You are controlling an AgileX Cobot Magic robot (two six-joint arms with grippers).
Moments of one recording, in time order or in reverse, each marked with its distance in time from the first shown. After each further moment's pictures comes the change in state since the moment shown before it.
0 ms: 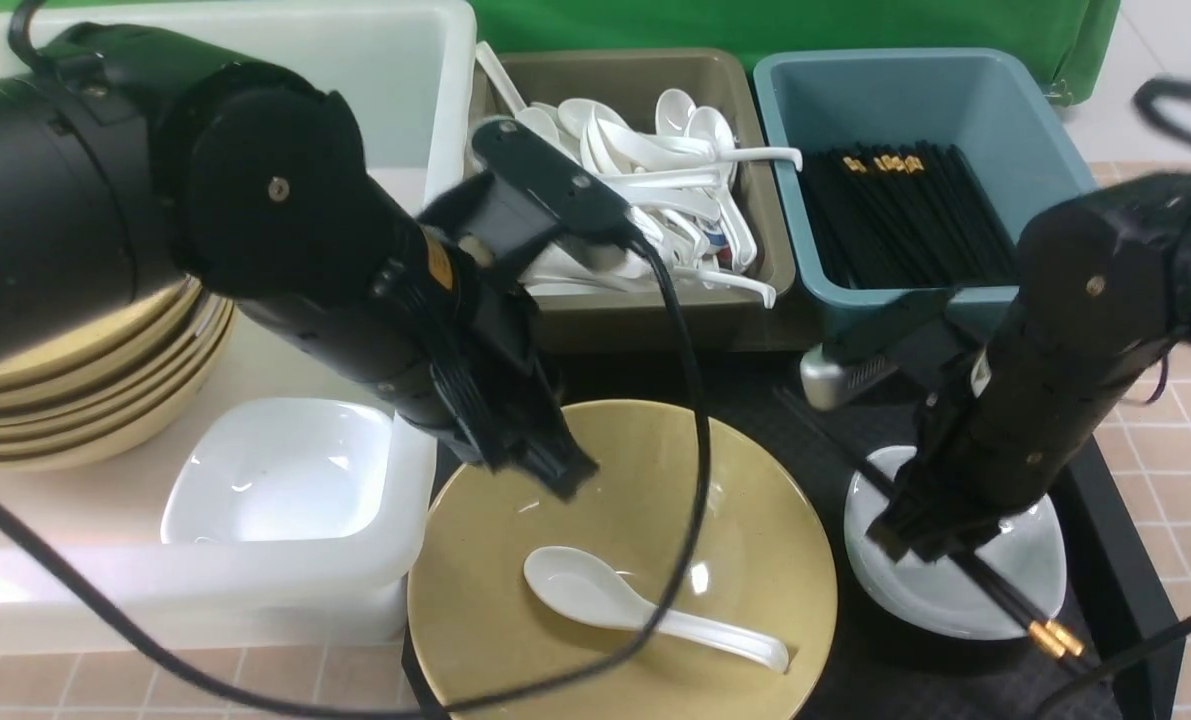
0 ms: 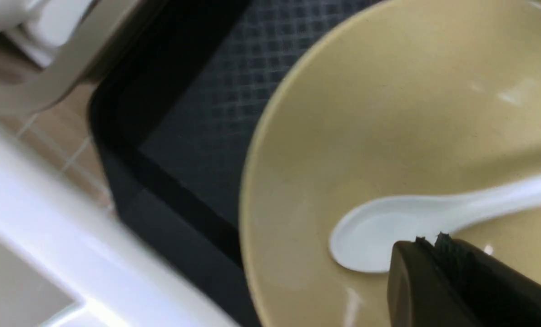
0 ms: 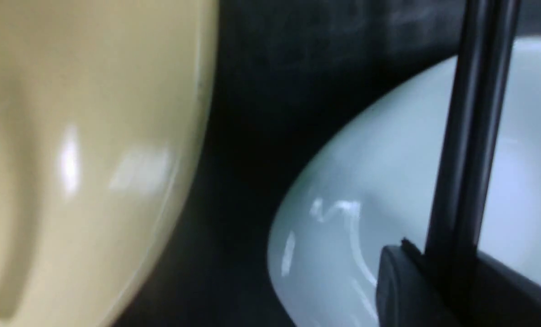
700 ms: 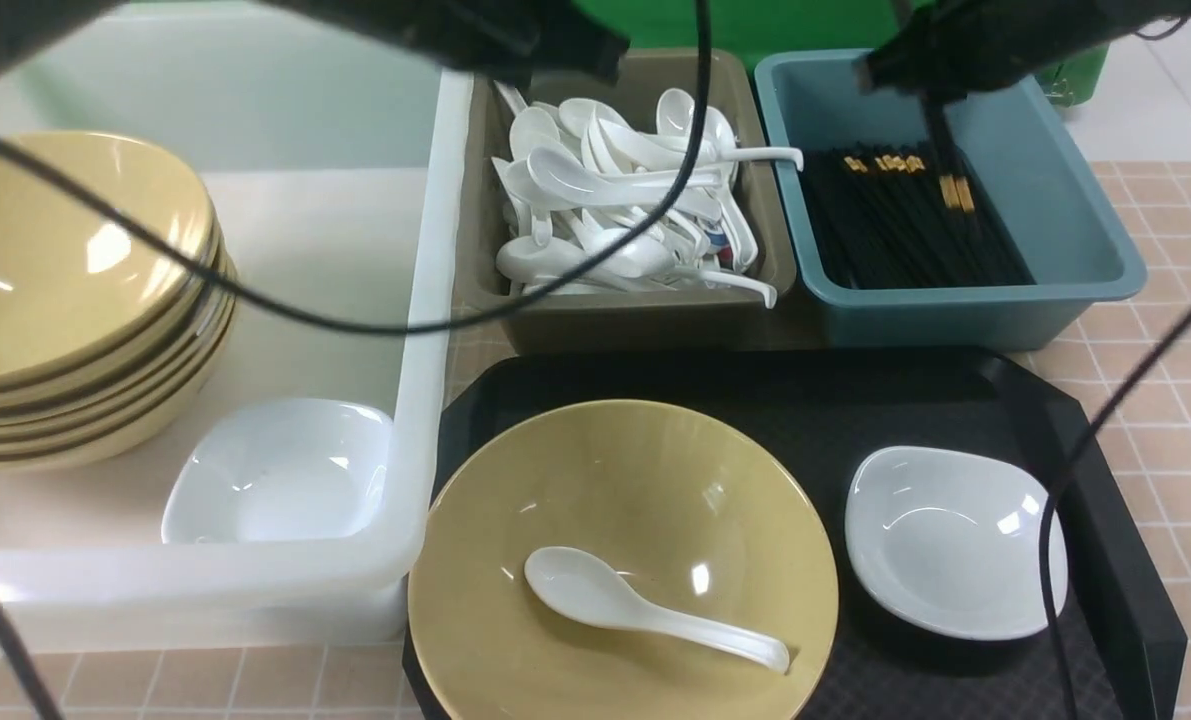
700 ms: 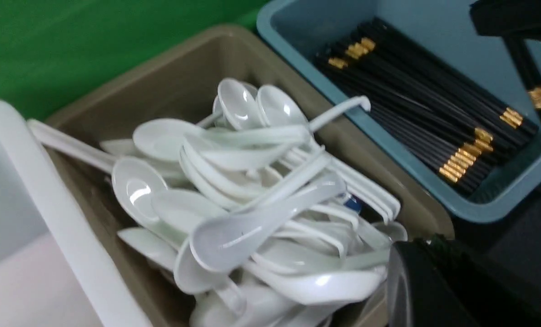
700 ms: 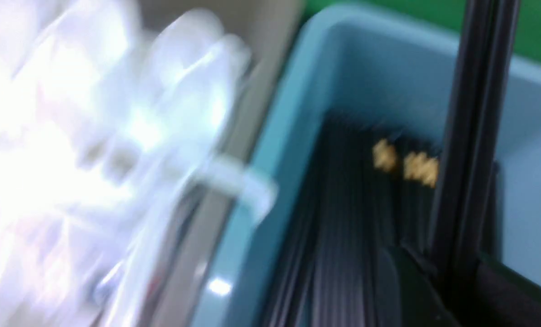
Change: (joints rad) right arm -0.227 0.303 -0.654 -0.108 -0.352 0.188; left arm 0.147 0.182 -0.435 -0.161 -0.218 0.113
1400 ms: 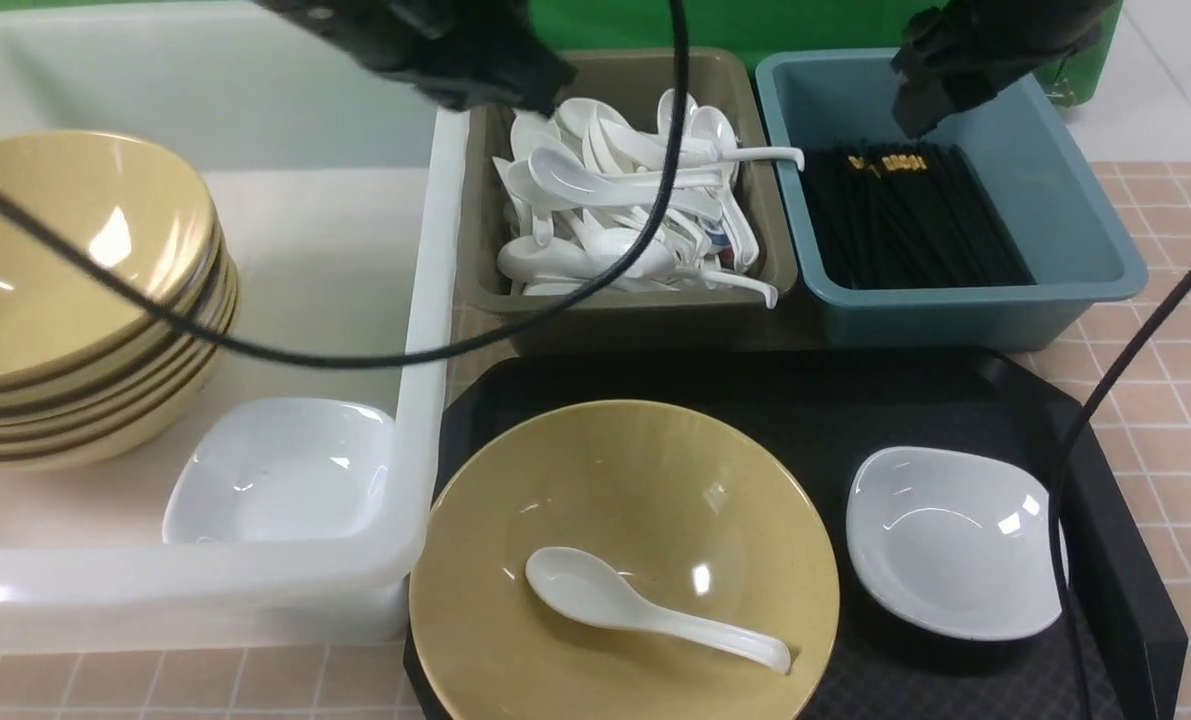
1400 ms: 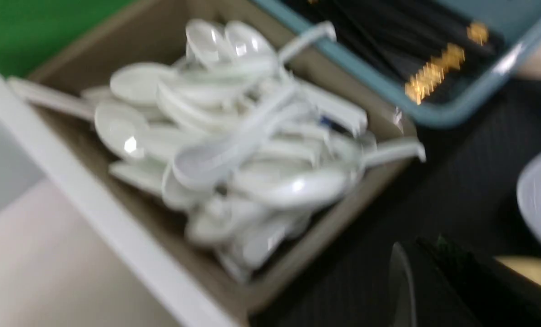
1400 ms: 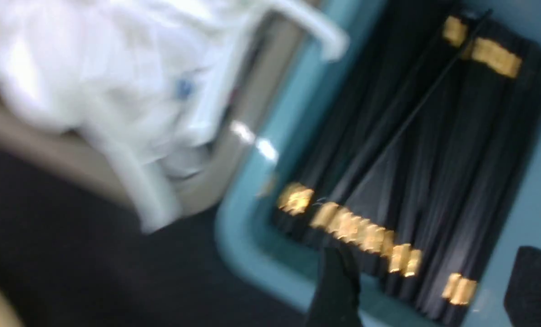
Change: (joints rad) right arm 0.057 -0.049 -0.239 0.120 0.644 -0.291; left arm 0.000 -0.124 0.000 0.070 0.331 0.052
